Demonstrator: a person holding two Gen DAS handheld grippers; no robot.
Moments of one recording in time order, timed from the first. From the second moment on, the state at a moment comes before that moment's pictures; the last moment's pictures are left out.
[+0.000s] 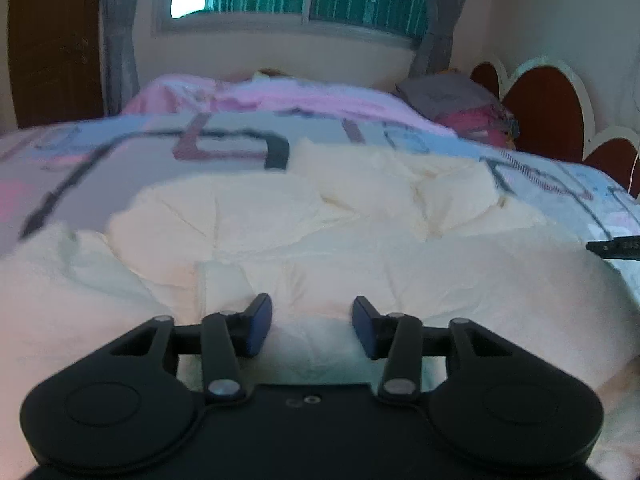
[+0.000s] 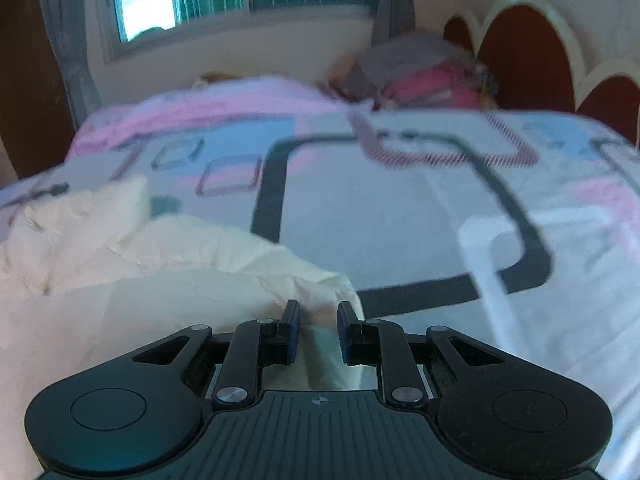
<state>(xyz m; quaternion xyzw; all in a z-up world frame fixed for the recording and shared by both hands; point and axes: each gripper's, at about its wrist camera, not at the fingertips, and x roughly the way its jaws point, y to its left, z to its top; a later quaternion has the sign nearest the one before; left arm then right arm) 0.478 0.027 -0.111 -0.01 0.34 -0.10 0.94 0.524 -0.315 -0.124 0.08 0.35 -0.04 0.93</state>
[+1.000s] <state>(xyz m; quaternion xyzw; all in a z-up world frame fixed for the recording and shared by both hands) 0.329 0.170 -0.099 -0.13 0.33 0.06 0.93 0.383 -0.269 -0.101 0.08 0.35 -0.03 0.93</state>
